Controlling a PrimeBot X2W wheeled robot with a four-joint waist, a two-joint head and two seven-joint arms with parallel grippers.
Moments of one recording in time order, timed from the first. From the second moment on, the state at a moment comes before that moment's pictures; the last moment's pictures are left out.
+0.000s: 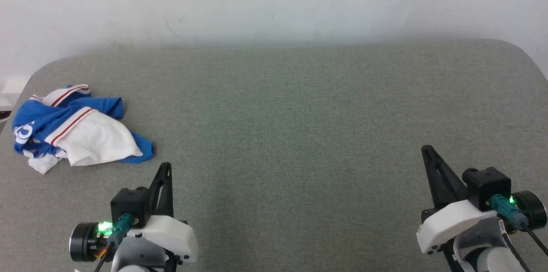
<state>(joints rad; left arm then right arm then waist) 0.01 0.05 0.00 0.01 -0.01 0.01 0.00 -0.01 -0.05 0.00 0.01 0.01 0.13 0.00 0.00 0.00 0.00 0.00</state>
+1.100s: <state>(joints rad) 0.01 0.05 0.00 0.01 -0.01 0.01 0.00 -0.01 -0.05 0.00 0.01 0.01 0.13 0.00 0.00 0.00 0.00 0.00</state>
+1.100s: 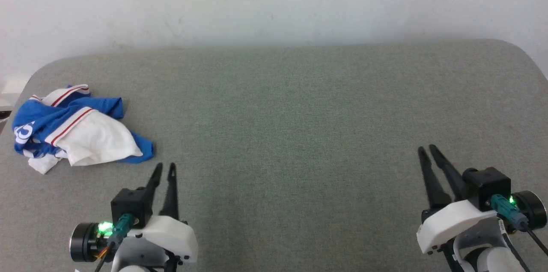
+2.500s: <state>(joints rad) 0.02 0.06 -0.01 0.02 -0.01 0.03 -0.07 0.00 -0.05 0.00 0.00 0.02 0.13 -0.07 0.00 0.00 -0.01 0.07</state>
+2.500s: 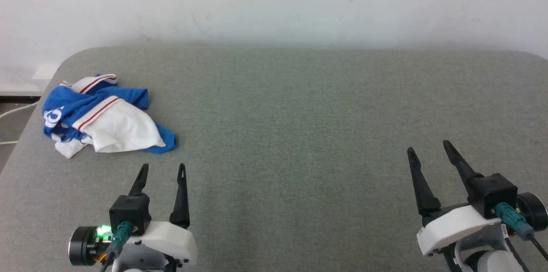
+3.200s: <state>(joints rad) 0.04 0.07 -0.02 0.03 -0.01 0.05 -0.12 0.01 -0.05 0.01 -0.01 0.02 0.13 -0.12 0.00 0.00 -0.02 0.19</state>
